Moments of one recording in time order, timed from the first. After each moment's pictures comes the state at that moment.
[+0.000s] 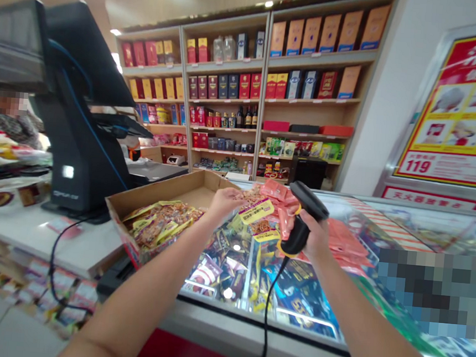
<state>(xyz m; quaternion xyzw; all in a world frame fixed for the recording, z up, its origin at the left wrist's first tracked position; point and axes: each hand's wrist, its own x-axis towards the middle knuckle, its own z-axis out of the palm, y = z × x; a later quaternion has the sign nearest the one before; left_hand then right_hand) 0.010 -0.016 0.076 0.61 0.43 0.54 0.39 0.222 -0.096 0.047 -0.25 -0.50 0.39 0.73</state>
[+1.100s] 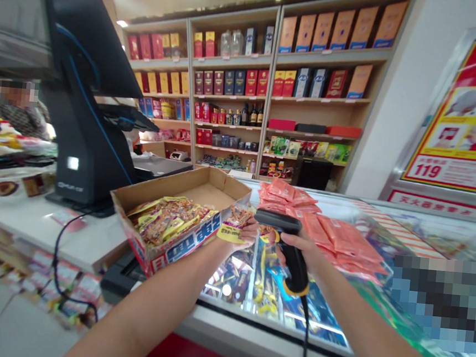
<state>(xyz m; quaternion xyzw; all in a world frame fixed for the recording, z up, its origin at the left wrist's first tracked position) 0.029 0.003 -0.025 0.27 0.14 0.40 0.87 0.196 -0.111 0.036 -0.27 -0.57 0.60 0.49</state>
